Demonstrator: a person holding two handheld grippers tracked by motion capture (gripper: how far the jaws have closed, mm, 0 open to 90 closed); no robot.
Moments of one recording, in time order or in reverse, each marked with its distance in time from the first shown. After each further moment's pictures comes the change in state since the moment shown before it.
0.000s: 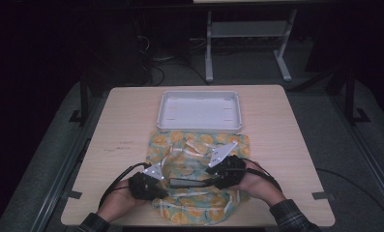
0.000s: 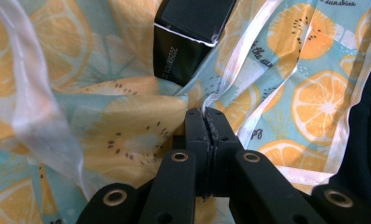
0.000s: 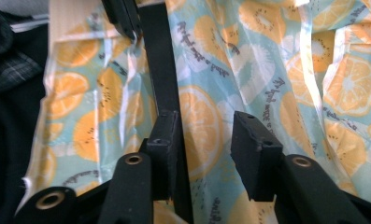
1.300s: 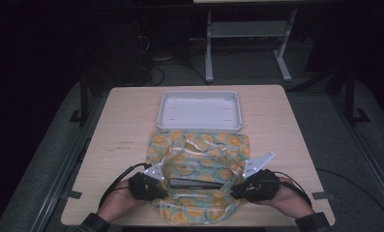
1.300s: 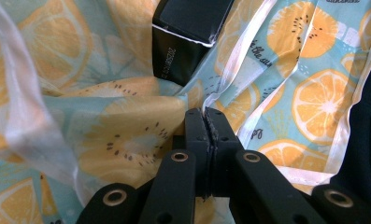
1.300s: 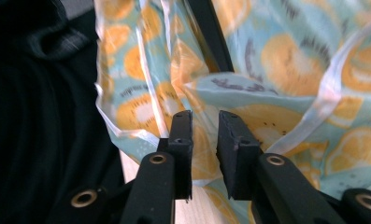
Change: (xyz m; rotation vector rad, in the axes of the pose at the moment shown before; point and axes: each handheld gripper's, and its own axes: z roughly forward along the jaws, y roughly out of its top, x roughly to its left) left arm -0.001 0.000 0.000 -0.001 0.009 0.015; right arm 0.014 -0.070 -0.049 -0.011 0.098 0.175
